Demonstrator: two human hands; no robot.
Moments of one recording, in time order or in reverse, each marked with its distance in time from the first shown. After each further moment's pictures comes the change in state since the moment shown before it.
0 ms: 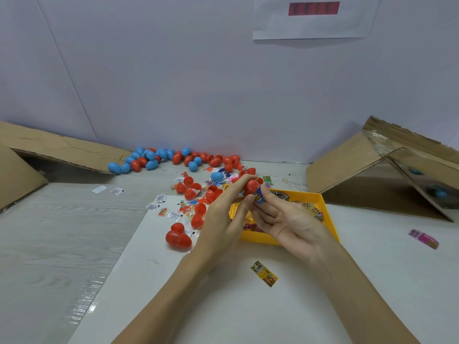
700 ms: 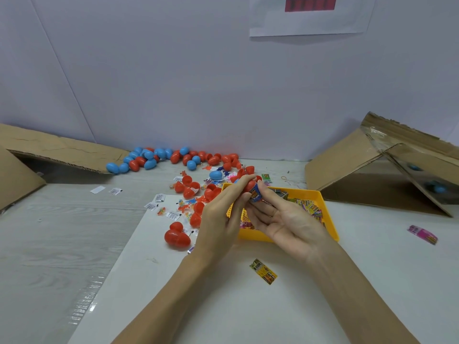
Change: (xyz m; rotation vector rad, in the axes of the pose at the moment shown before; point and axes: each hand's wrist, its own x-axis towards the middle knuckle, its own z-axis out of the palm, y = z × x) left_hand -0.003 -0.003 0.002 0.072 0.075 0.129; right_hand -0.010 0.001 0.013 0.031 0.047 0.011
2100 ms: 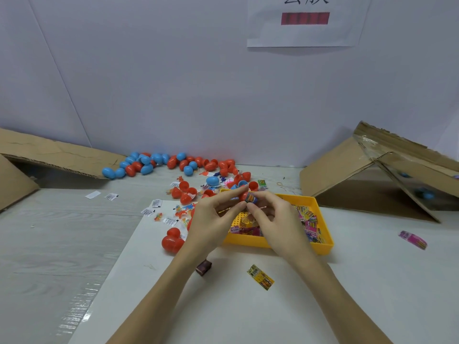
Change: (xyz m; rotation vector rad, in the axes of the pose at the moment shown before) left_hand 0.013 -0.003 -0.016 -0.216 -0.119 -0.420; right_hand 0.018 0.016 -0.021 -1.168 0.198 -0.635
